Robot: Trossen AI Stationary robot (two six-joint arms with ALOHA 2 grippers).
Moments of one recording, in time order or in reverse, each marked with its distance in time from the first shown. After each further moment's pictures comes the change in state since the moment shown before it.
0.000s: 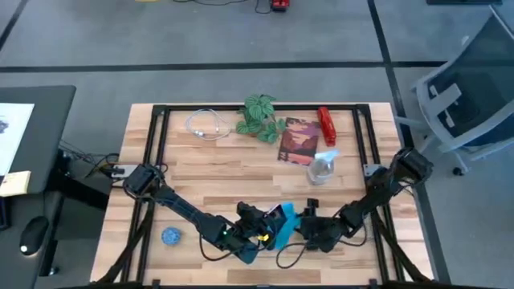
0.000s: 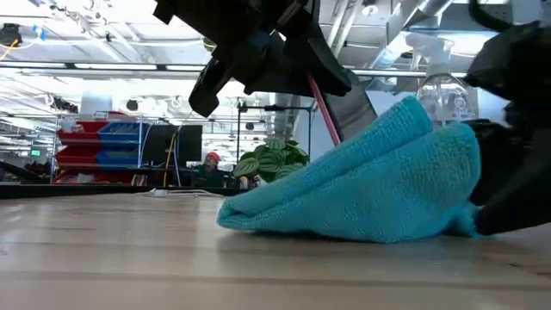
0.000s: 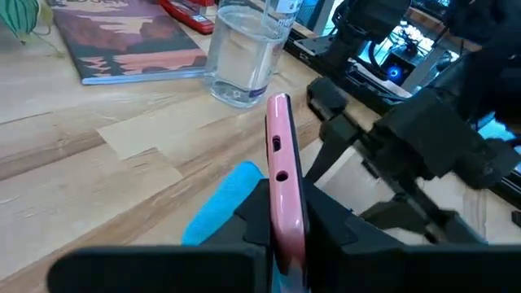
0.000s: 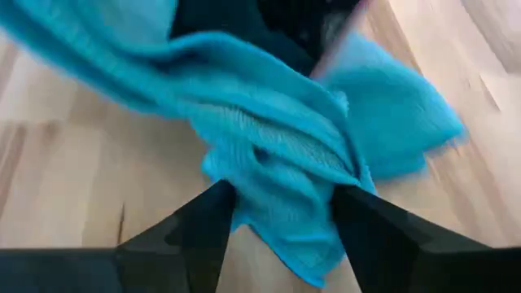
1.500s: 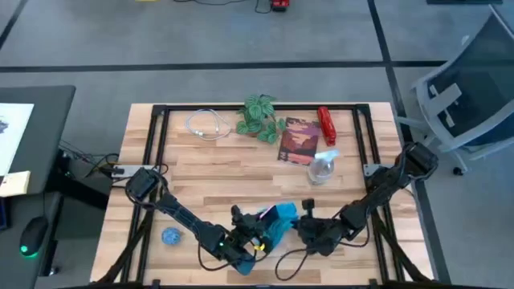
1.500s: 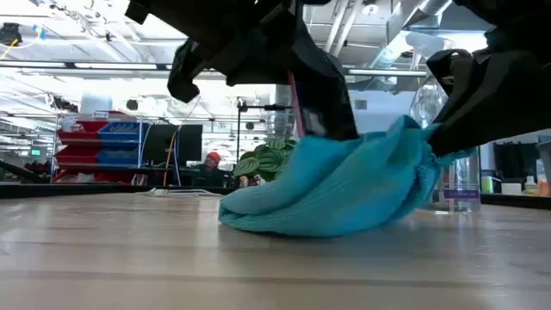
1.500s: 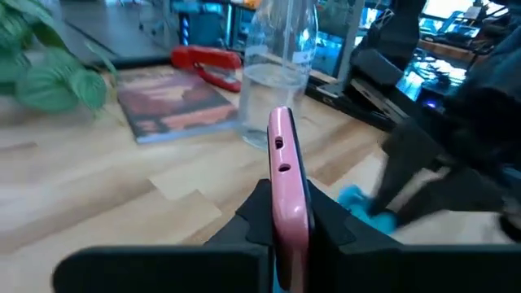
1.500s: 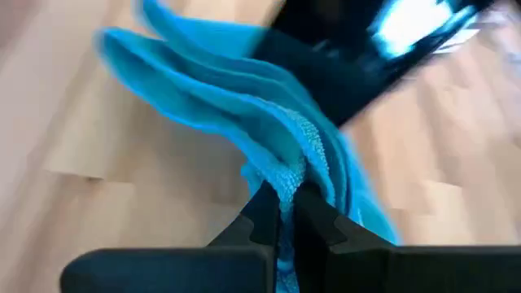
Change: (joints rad) left arm -0.054 0.014 0.045 0.025 -0.307 0.121; right arm 0.016 -0.125 0.153 -0.231 -0.014 -0.192
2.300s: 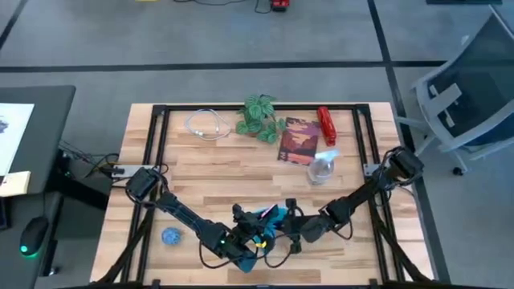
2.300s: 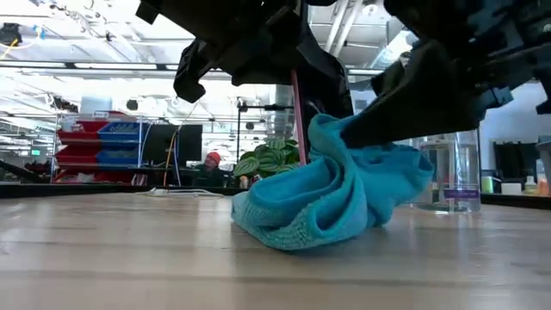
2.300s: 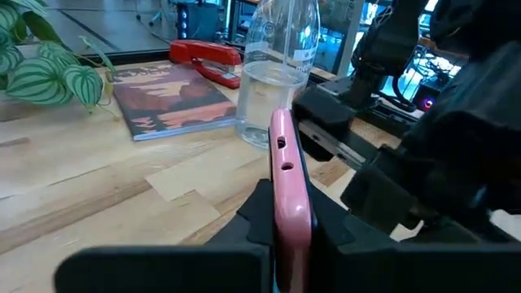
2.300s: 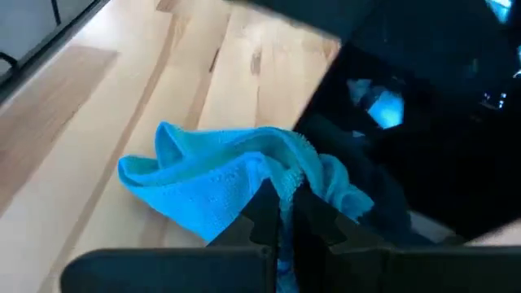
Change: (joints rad) left arm 0.015 -0.005 0.003 0.003 0.068 -0.014; right arm -0.173 0.138 -0.043 0.440 -0.108 -0.135
